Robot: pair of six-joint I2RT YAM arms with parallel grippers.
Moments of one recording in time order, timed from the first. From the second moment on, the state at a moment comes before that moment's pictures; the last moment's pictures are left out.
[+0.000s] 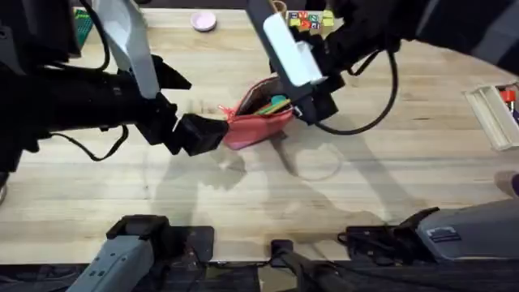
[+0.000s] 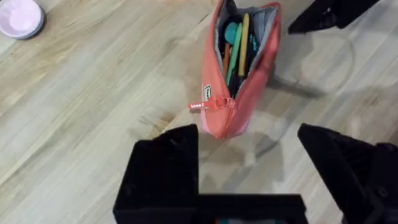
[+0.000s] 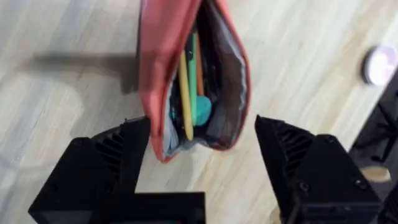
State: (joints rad) left arm -0.01 0.90 0.98 -1.04 0.55 0.63; right arm 0.47 1.64 1.36 -0.92 -0.36 -1.59
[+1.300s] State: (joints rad) left arm 0.45 1.09 0.95 -1.27 0.97 1.49; right arm 0.45 1.51 1.36 -0.91 -0.29 -1.16
